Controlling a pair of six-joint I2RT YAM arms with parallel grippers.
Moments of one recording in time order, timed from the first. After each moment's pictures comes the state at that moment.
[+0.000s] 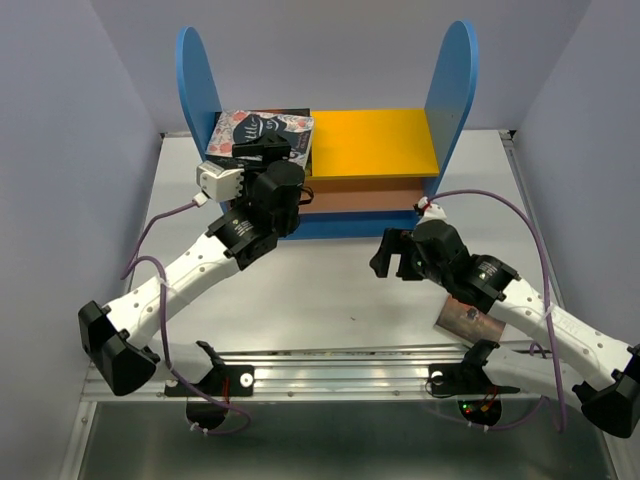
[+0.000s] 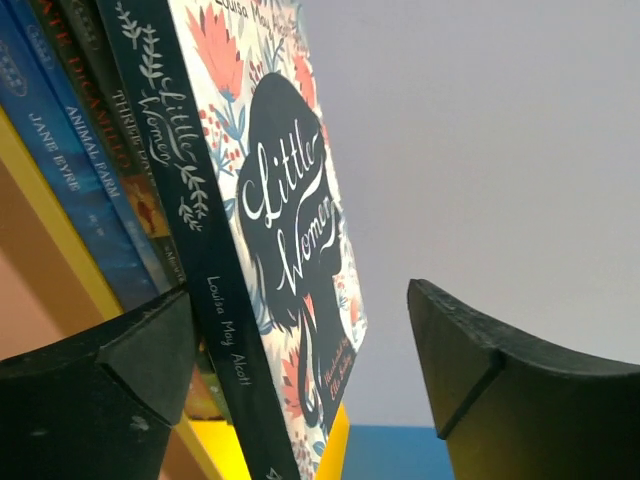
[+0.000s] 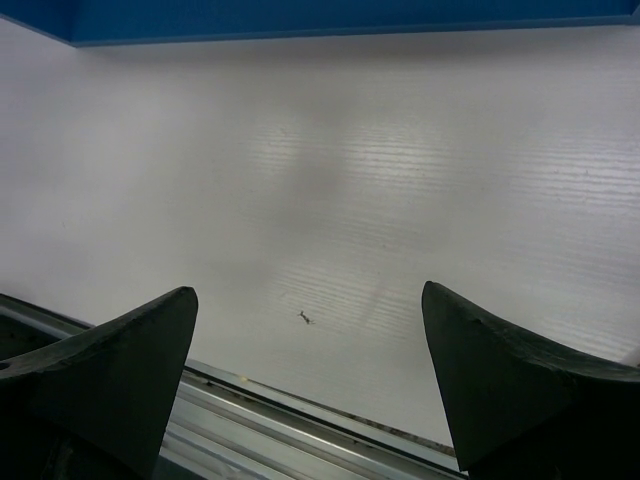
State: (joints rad) left arm -0.82 1.31 1.31 -0.26 -1.23 -1.54; right arm 0.77 0.96 0.87 -0.58 0.23 0.68
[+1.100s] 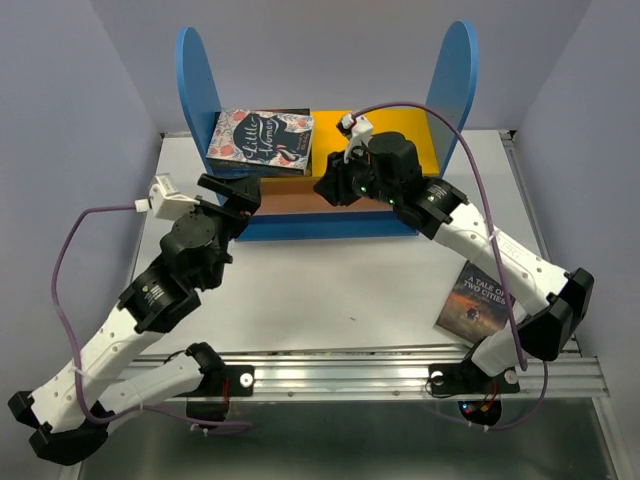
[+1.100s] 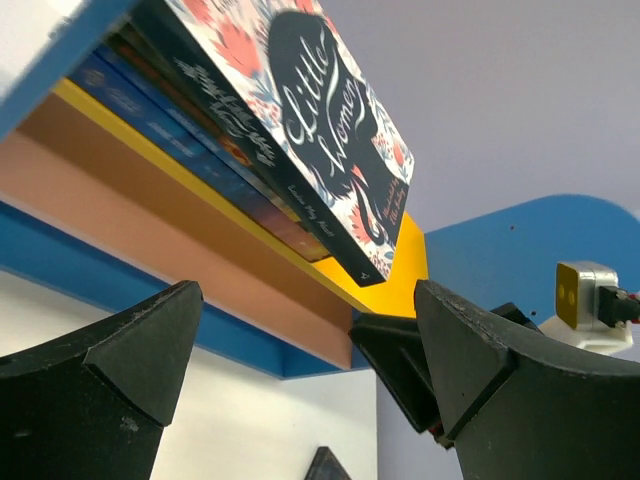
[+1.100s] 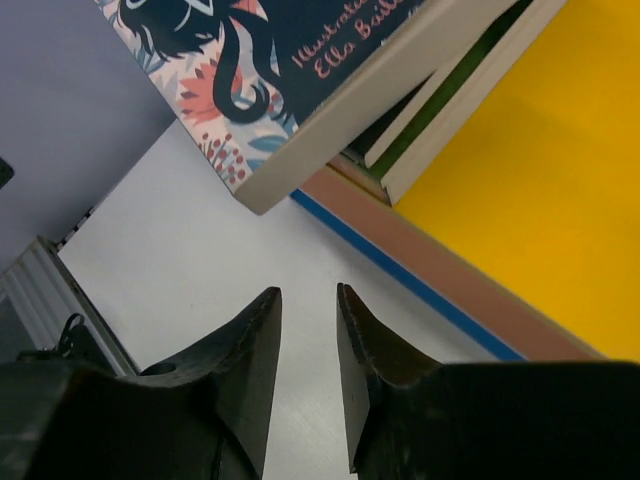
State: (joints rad) left arm -0.80 0.81 1.08 -0.40 -0.76 -1.06; right arm 0.77 1.48 1.54 -0.37 -0.11 0.27
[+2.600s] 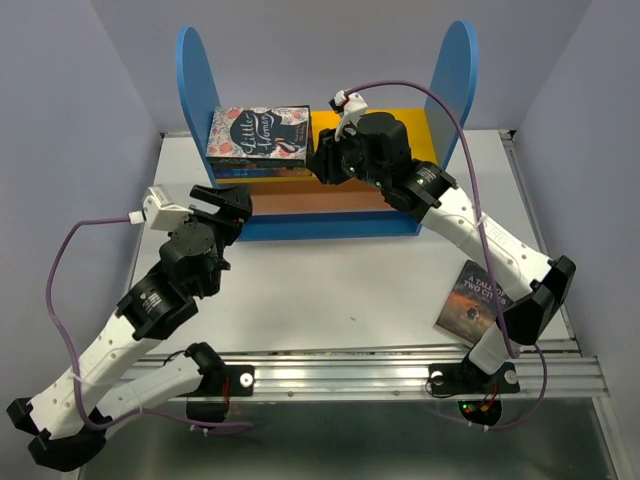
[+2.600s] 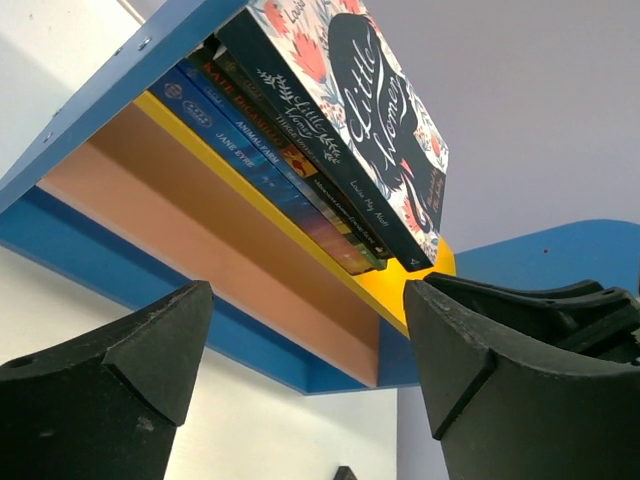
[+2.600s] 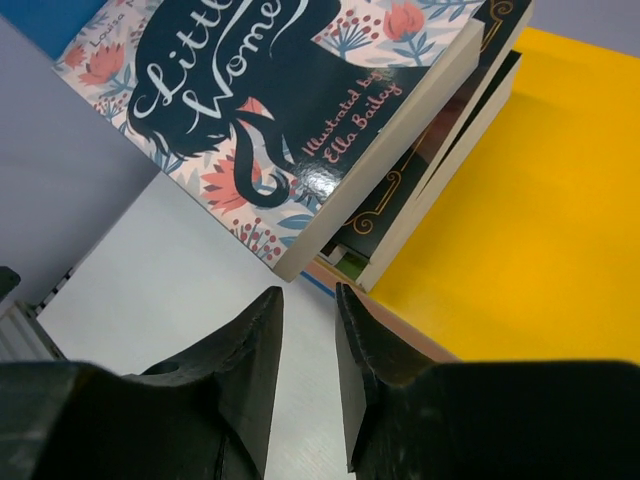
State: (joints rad) left arm -0.80 0.72 1.00 -0.45 -0.83 -1.09; right arm 0.77 1.64 1.78 -0.41 0.01 0.26
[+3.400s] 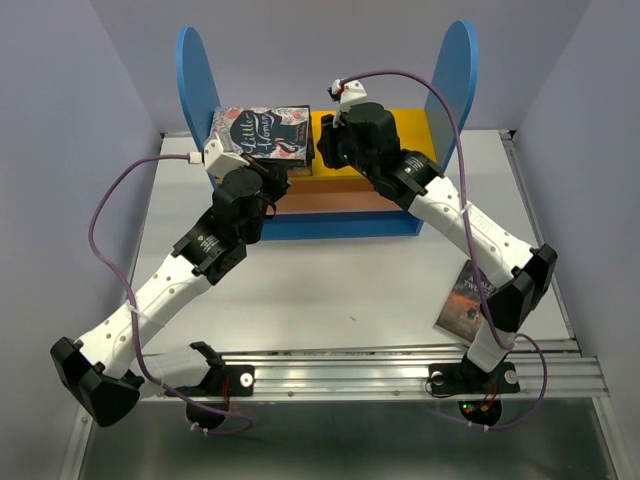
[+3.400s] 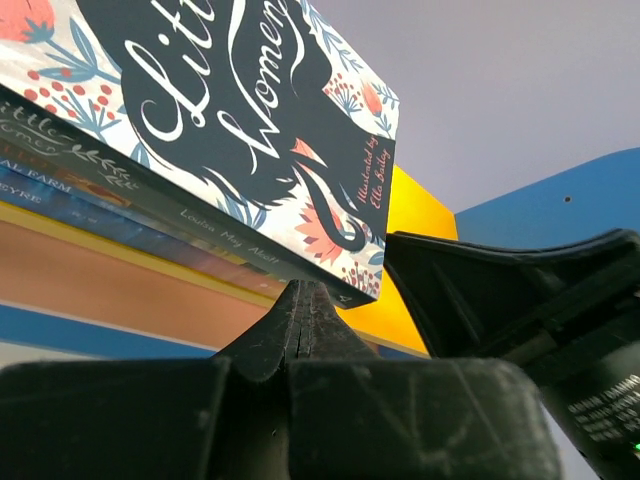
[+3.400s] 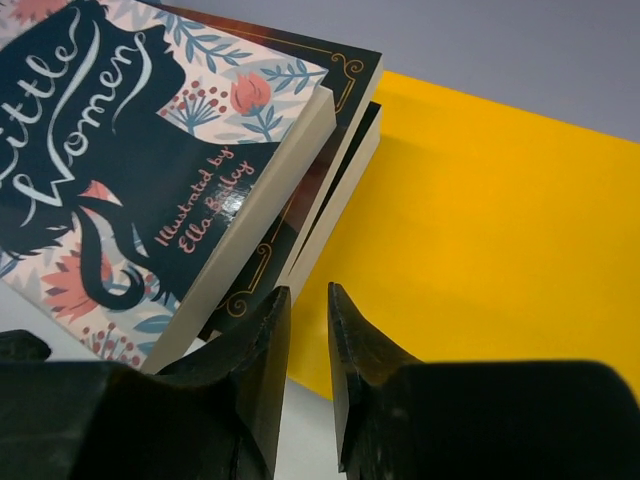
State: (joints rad) left arm -0.71 1.10 1.16 -0.19 -0.60 -0.92; right arm 0.76 1.72 1.88 -0.41 0.24 0.18
